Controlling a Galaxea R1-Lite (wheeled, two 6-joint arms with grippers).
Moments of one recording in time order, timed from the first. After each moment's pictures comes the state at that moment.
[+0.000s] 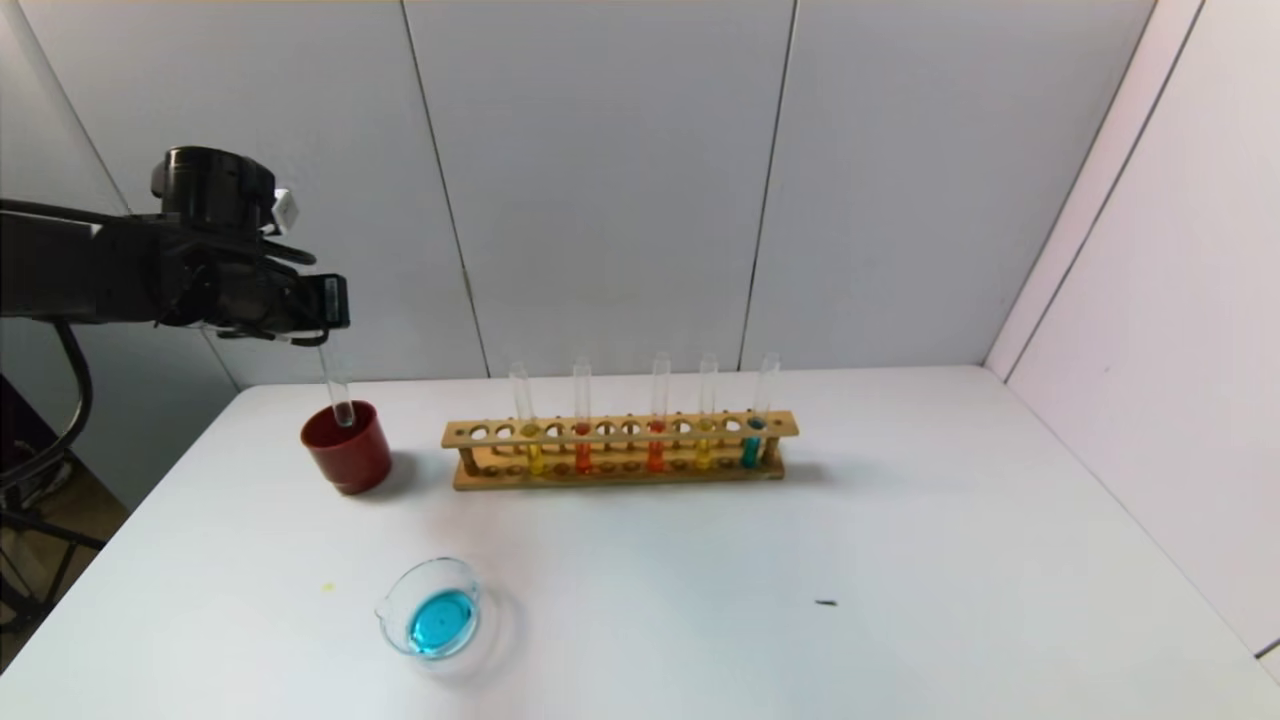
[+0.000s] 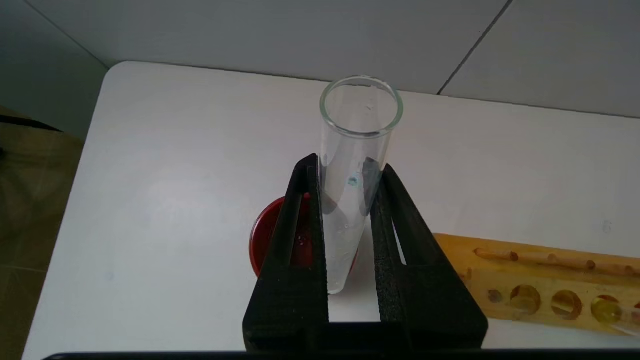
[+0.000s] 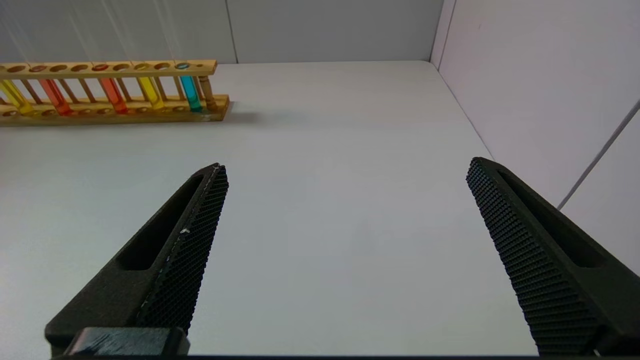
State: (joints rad) left arm 0.02 1.94 -1.50 0.08 0.10 -0.11; right arm 0.00 0.00 0.00 -0.01 0.00 0.02
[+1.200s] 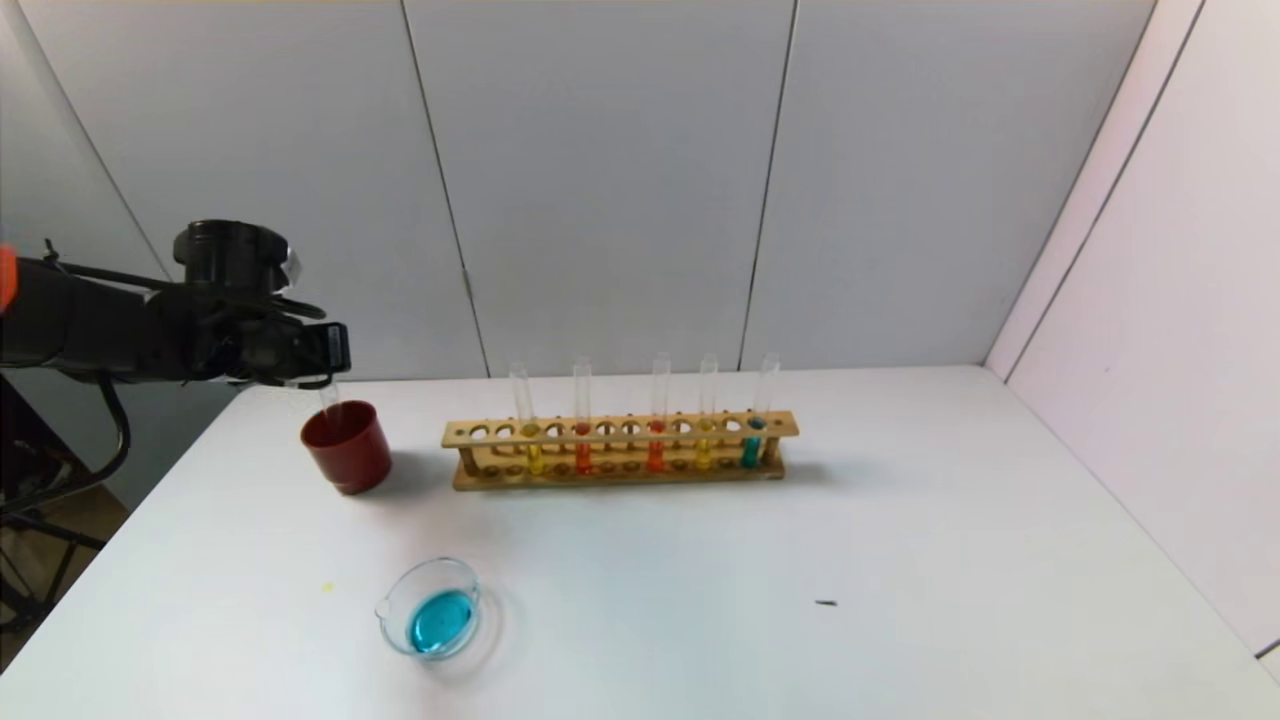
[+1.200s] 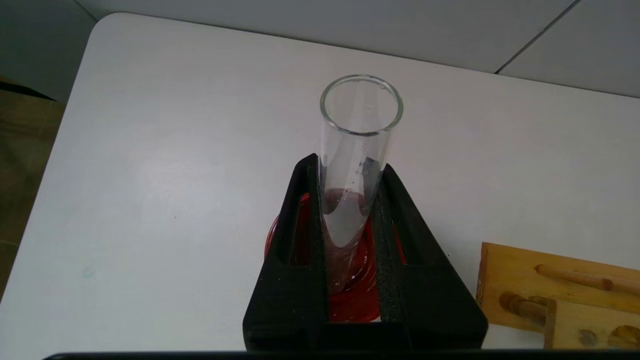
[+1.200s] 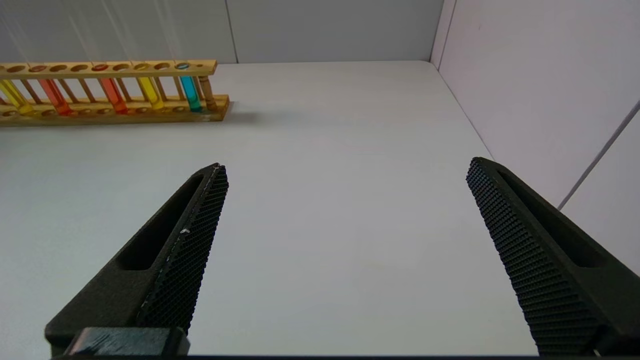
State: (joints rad) left arm 0.07 2.02 -1.36 -0.11 0.09 -0.13; right arm 0.00 0.00 0.00 -0.01 0.00 0.02
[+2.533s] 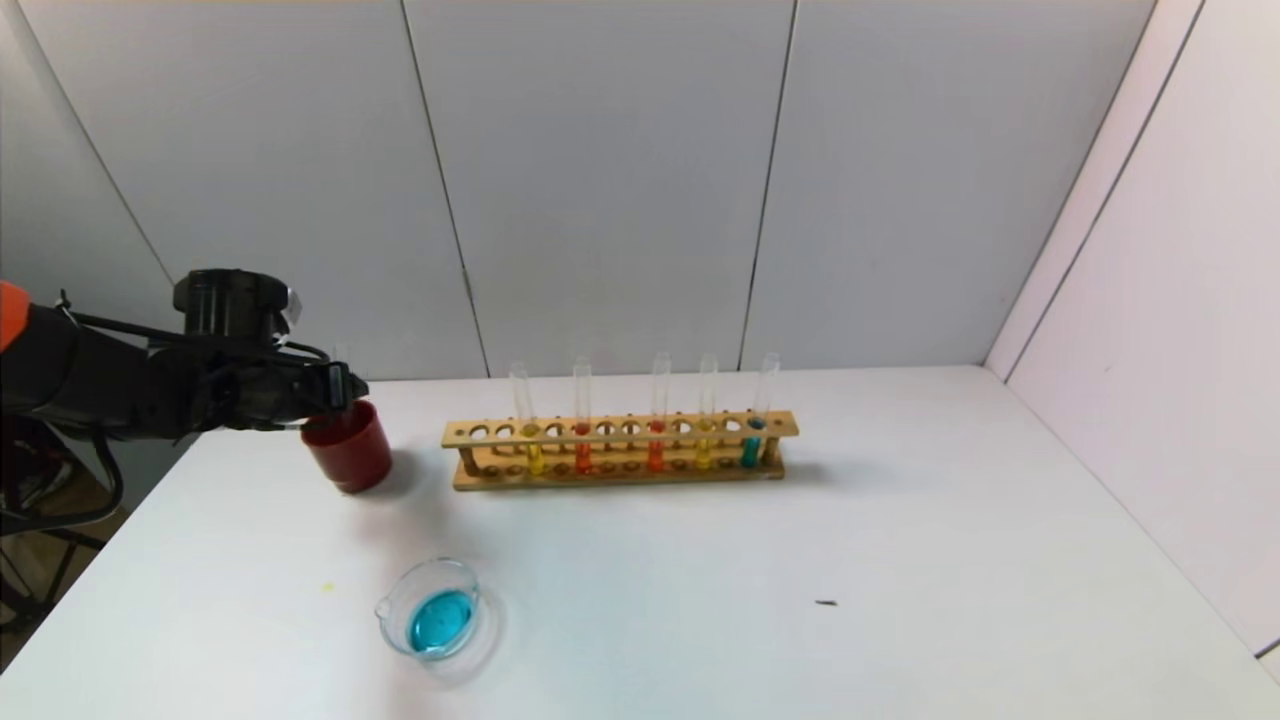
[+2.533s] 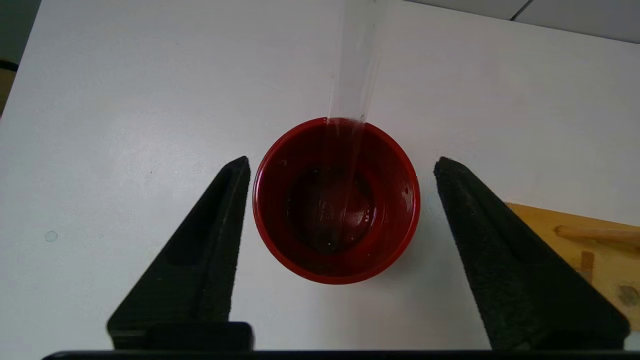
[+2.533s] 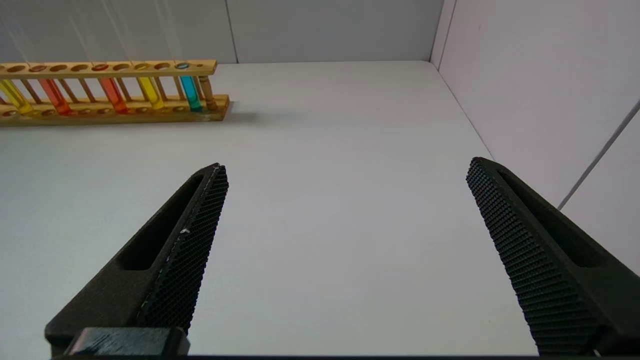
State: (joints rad) left arm 0.07 1.99 -1.13 -0.28 0.07 -0.15; right arm 0.00 0.00 0.00 -0.01 0.00 0.02
